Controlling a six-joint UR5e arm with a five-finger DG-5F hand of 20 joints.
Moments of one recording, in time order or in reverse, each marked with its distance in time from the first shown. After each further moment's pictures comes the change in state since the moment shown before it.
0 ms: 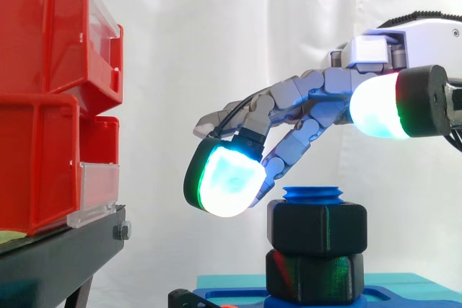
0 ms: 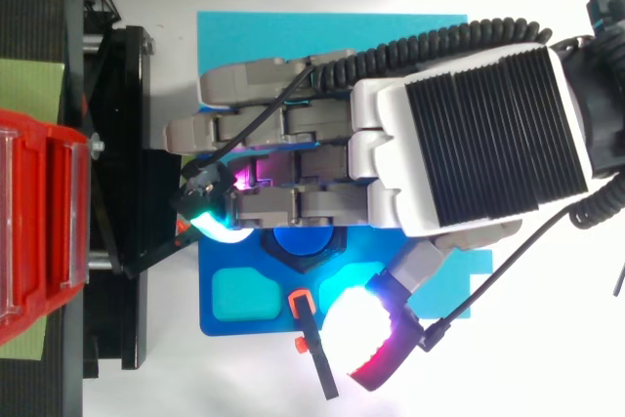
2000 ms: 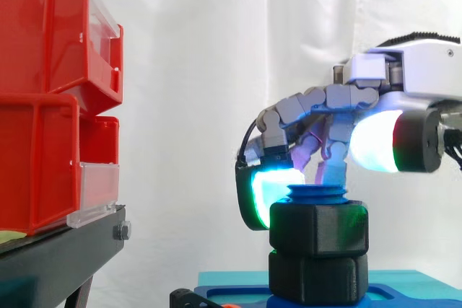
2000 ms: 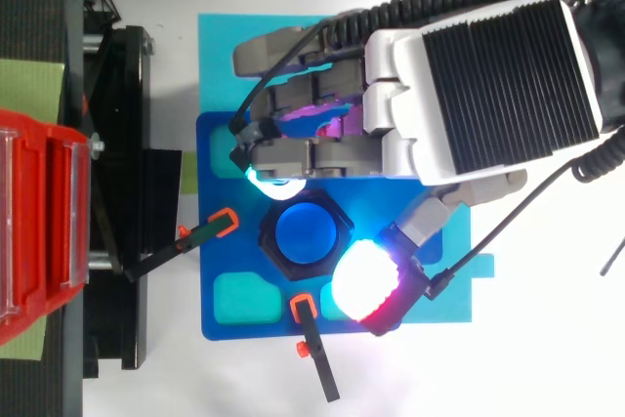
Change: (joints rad) arm -0.040 0.001 -0.031 0.070 -0.048 0.000
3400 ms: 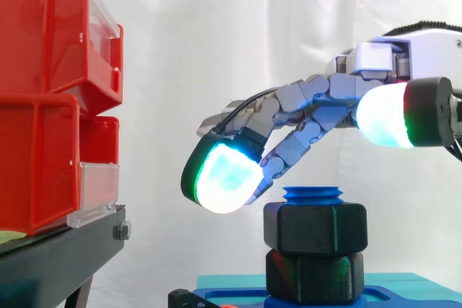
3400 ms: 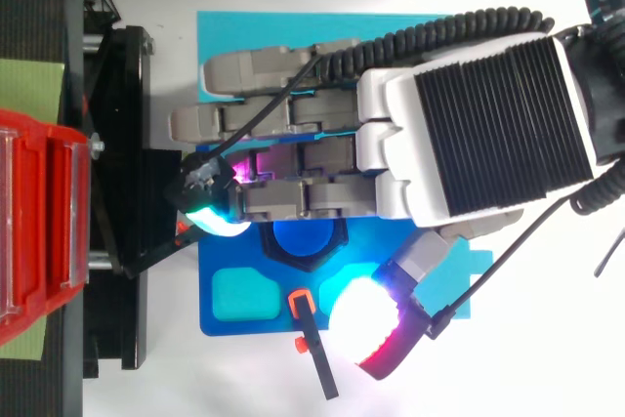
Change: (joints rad) arm 0.026 0.000 -0.003 -0.001 0.013 -0.015
